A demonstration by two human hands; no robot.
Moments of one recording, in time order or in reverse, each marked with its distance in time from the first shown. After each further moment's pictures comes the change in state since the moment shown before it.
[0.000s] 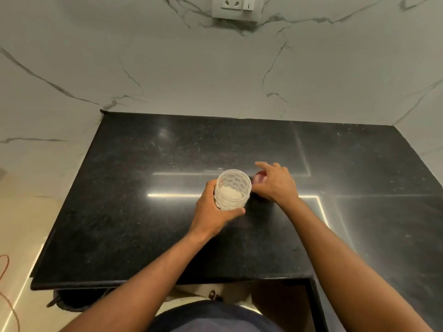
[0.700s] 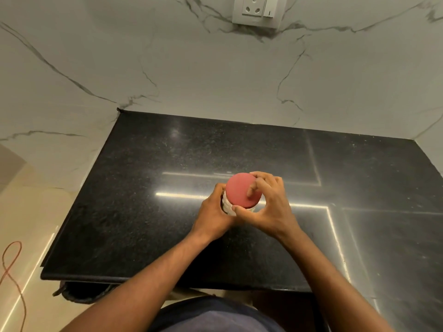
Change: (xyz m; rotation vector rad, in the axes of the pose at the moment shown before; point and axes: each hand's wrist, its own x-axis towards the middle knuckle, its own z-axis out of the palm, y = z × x) left_hand 0.006 -0.002 -0.009 0.046 -0.031 0.060; right_hand -0.080 -0.048 -0.013 0.427 0.208 -0.463
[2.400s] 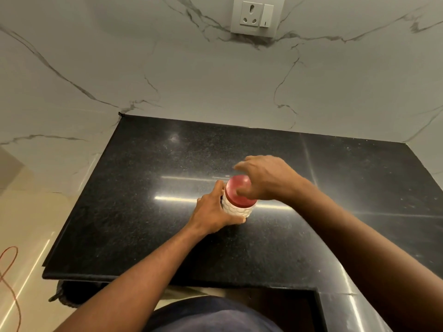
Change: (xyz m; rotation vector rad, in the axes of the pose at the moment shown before) left_hand 0.008 0.005 -0.017 0.228 -0.112 -0.001; right_hand 0.078 -0.050 -0.041 -0.739 -0.544 -0.141
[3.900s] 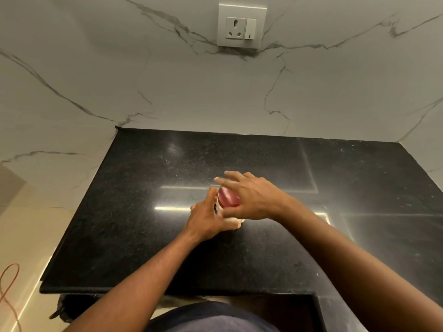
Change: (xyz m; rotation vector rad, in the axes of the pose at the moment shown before) left_hand -0.001 0.003 0.000 0.045 0.005 -0.001; right_hand -0.013 -0.004 0.037 0.170 0.034 -0.041
